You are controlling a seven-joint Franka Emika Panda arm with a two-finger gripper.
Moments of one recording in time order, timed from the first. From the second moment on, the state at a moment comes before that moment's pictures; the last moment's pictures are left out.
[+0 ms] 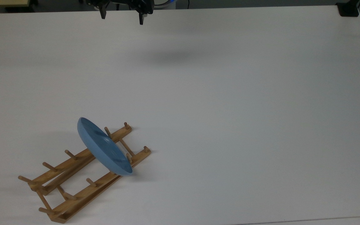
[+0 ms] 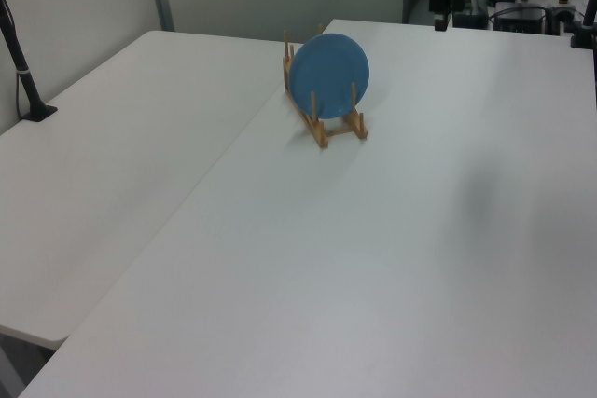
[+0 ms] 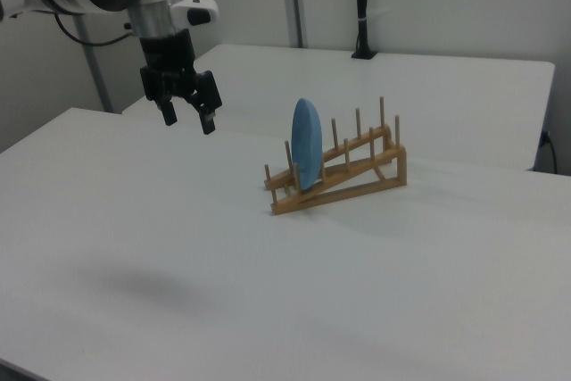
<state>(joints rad) 0.01 0.04 -0.03 -1.59 -0.07 1.61 0.08</state>
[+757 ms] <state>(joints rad) -0.02 0.12 -0.04 -1.57 -0.14 2.02 0.14</state>
